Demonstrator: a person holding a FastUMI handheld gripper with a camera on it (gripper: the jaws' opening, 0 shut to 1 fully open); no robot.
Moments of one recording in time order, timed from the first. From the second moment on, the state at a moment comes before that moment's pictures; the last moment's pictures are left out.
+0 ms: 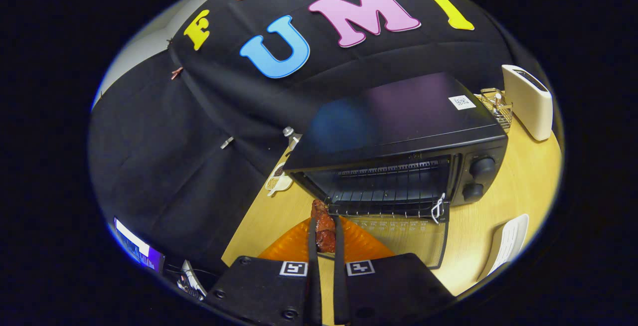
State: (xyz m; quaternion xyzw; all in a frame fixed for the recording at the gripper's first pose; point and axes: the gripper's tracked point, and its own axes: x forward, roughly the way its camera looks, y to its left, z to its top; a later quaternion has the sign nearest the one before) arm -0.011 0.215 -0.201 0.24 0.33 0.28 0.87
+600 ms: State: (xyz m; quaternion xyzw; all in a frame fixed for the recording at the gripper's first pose) arm 0.071 0.230 -0.267 0.25 0.32 0.21 0.89
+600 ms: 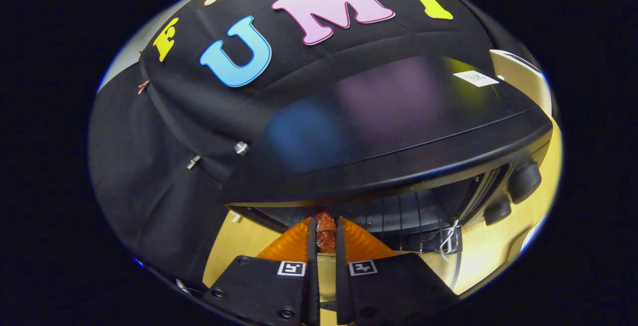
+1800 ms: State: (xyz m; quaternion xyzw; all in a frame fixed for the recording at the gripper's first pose) arm 0.035 0.156 -0.238 0.13 0.30 0.11 0.94
